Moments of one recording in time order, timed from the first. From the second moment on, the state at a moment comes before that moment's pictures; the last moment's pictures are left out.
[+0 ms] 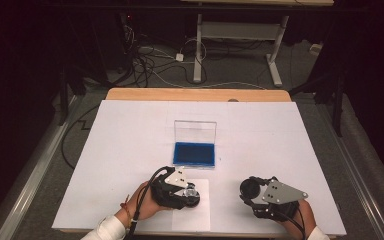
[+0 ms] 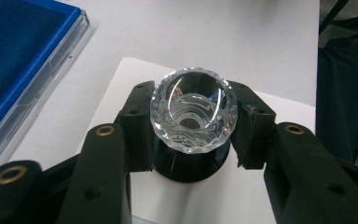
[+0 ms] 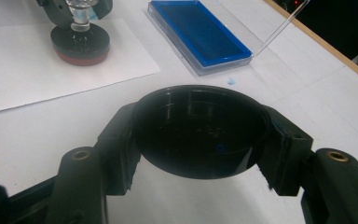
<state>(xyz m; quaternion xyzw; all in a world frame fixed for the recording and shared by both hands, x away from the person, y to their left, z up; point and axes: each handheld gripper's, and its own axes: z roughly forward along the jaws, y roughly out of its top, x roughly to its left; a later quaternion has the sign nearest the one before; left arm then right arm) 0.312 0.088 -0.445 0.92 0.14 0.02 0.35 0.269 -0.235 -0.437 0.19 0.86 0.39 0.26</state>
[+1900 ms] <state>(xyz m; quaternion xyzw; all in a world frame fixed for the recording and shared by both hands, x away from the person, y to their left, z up) 0.313 0.102 -0.424 0.91 0.15 0.05 0.39 0.268 -0.235 -0.435 0.18 0.86 0.40 0.25</state>
